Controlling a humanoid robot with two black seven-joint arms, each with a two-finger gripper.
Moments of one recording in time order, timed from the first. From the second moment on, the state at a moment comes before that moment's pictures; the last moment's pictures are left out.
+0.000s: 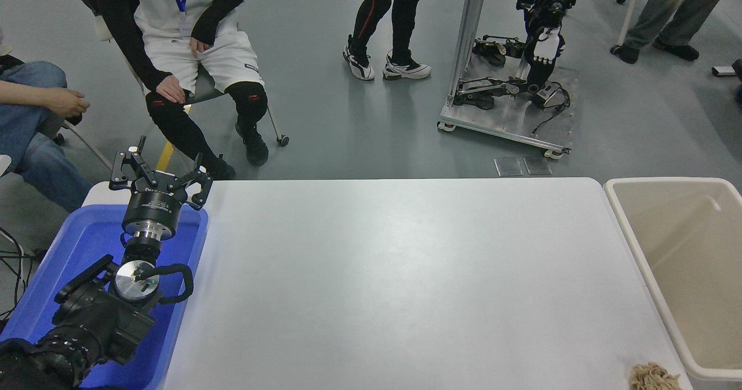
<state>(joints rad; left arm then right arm) -0.65 0.17 -0.93 -0.29 -0.24 -0.69 -0.38 0.60 -0.62 -0.22 0.25 -0.09 -0.14 -0.04</state>
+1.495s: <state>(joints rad) -0.65 0.17 -0.93 -0.29 -0.24 -0.69 -0.38 1.34 -0.90 -0.95 0.92 -0.19 0.21 -0.05</state>
